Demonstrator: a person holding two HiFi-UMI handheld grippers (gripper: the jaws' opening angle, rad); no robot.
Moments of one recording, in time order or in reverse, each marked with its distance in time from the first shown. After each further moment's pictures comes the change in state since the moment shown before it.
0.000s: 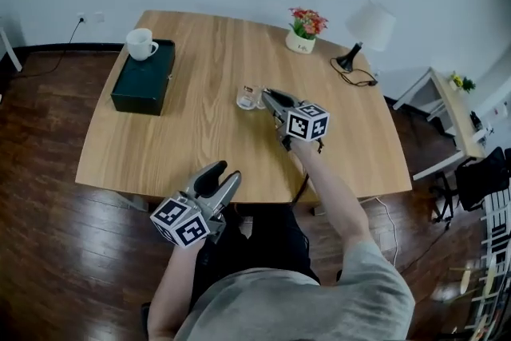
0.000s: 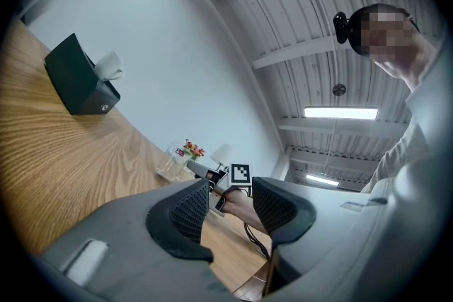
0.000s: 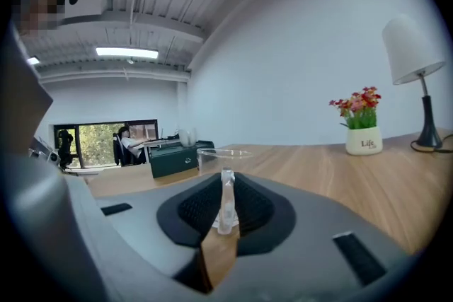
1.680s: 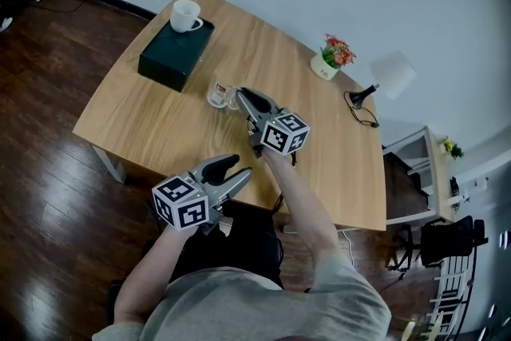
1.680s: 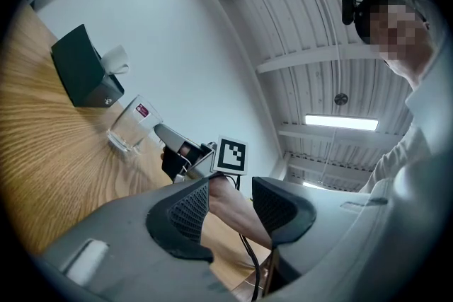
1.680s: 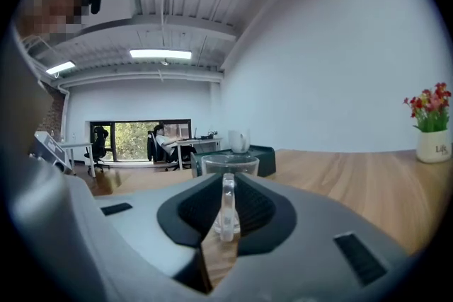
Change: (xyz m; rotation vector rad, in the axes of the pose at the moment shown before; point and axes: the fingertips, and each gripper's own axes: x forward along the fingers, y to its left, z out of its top) left arm 0.001 0.002 0.005 -0.065 -0.023 -0.022; right arm 0.074 0.148 0.021 -0.087 -0.021 0.266
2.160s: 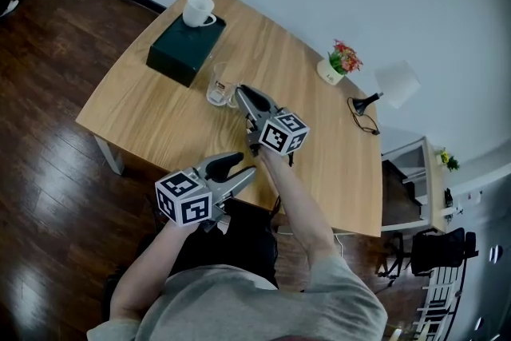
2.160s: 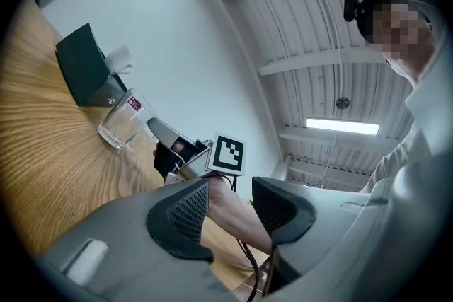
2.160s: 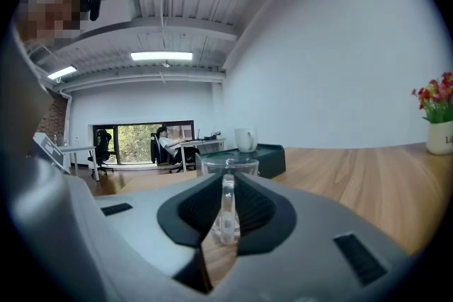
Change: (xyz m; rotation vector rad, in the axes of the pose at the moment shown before) left arm -0.002 0.003 0.005 -0.020 -0.011 0.003; right arm 0.020 0.016 -0.001 0.014 0.000 0.029
